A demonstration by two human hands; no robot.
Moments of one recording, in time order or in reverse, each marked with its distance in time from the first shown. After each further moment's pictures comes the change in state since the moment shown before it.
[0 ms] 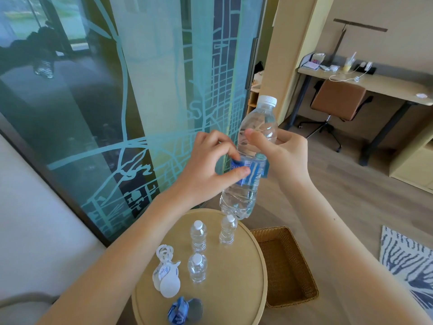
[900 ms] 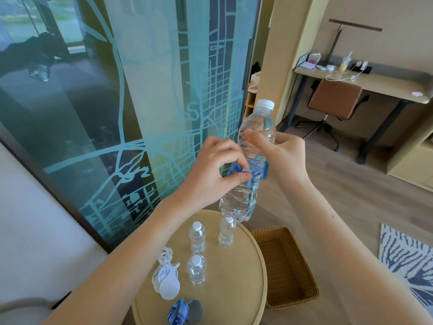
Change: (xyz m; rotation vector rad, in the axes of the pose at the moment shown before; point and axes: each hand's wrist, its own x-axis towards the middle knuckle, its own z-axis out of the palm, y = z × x) left_hand 0.001 0.007 0.010 -0.017 -0.002 0.101; right_hand 0.004 0.004 -0.003 0.003 0.026 0.059
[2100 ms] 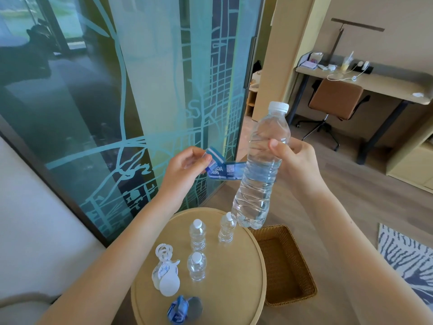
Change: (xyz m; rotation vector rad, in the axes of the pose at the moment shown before) left_hand -0.026 -0.053 -0.012 -0.579 0.183 -0.537; right_hand 0.005 0.033 -0.034 0.142 -0.258 -0.059
